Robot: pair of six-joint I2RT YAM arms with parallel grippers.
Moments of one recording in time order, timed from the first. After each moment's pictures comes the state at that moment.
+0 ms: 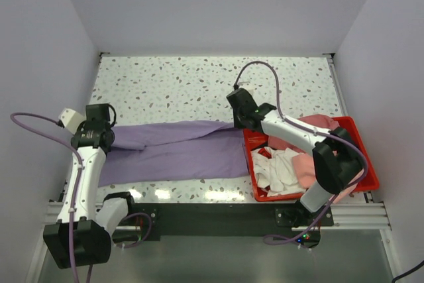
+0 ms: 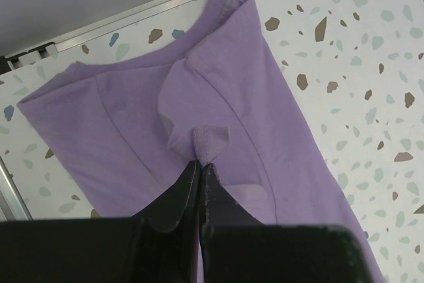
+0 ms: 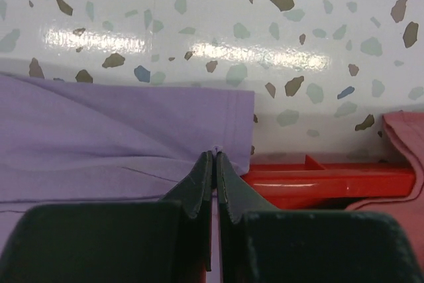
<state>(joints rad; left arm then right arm) 0.14 0.95 0.82 -0.80 -0.62 -0.89 0.67 1.63 1.15 -0.45 0.40 0.46</state>
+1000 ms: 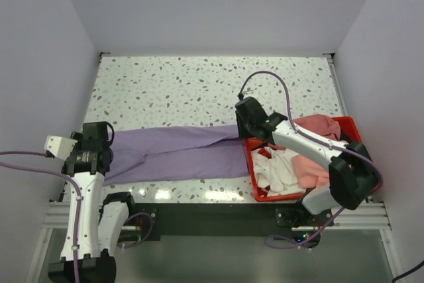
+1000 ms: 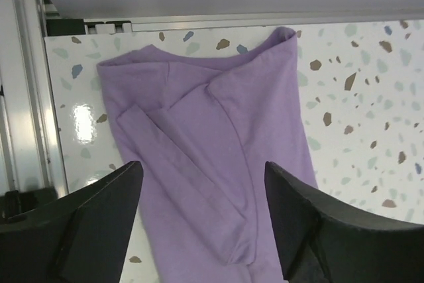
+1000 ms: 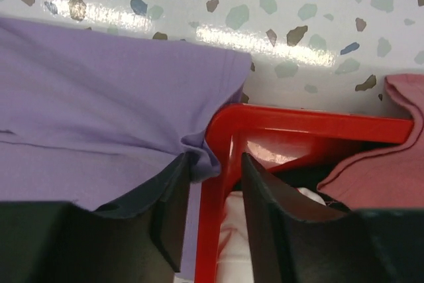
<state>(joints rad) 0.14 0.74 0.79 -1.09 -0.76 -1.20 0.69 1.48 1.00 -0.46 0.34 0.41</state>
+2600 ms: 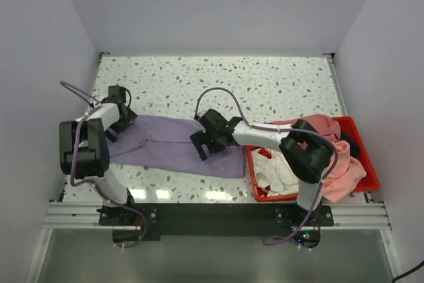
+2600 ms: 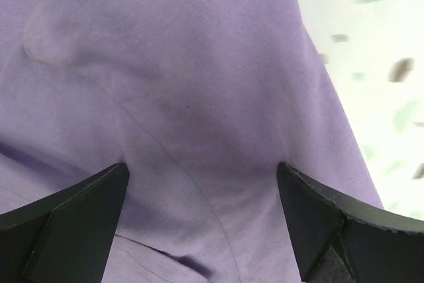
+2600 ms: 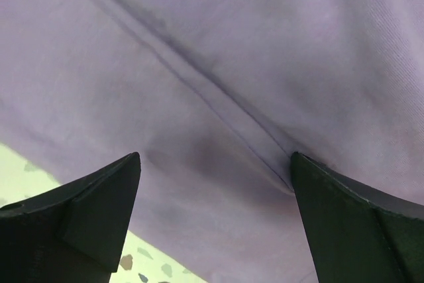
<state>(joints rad) 0.13 1.68 0.94 -0.48 -0.40 -0.84 0.90 1.88 1.23 -0.44 0.02 0.34</state>
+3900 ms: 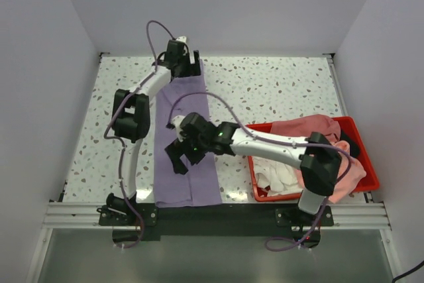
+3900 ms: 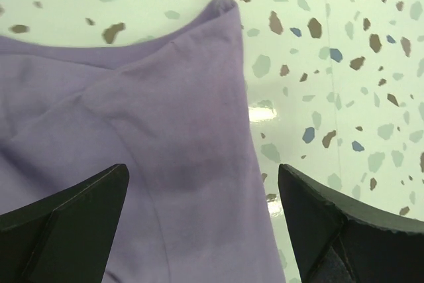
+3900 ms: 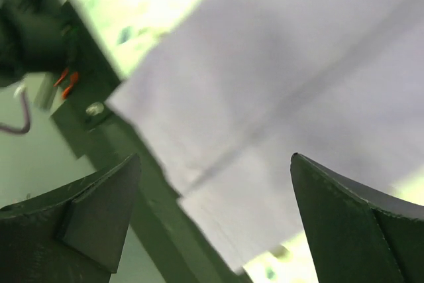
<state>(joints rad) -0.28 2.36 1.98 -0.31 0.05 -0.34 1.13 1.78 1.39 -0.48 -0.17 0.34</state>
